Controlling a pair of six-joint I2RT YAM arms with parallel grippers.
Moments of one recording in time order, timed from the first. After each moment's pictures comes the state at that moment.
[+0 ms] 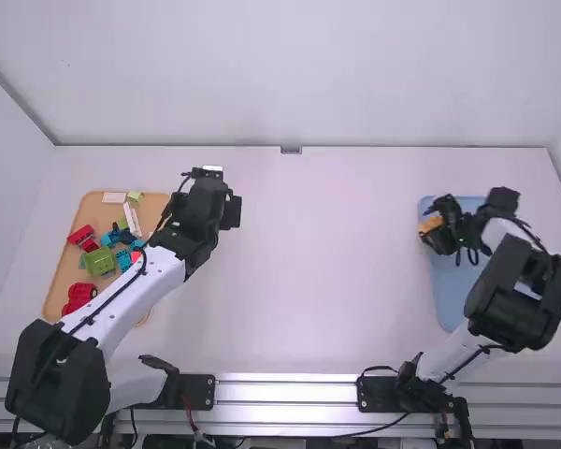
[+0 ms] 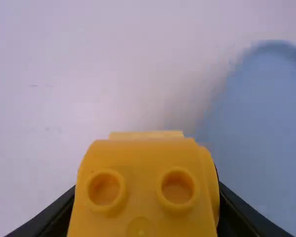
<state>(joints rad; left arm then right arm) -0.33 1.33 0.87 -0.19 -0.45 -0.13 -0.52 1.85 1.09 -0.43 -0.51 -0.98</state>
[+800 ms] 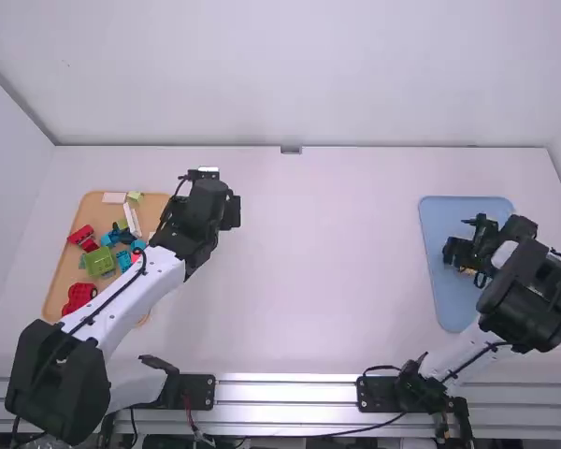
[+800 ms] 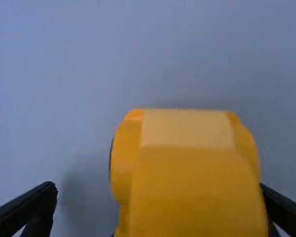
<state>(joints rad) -0.33 1.33 0.87 -0.22 -0.45 -0.21 -0.62 1.90 0.95 -0.22 -0.24 -0.39</state>
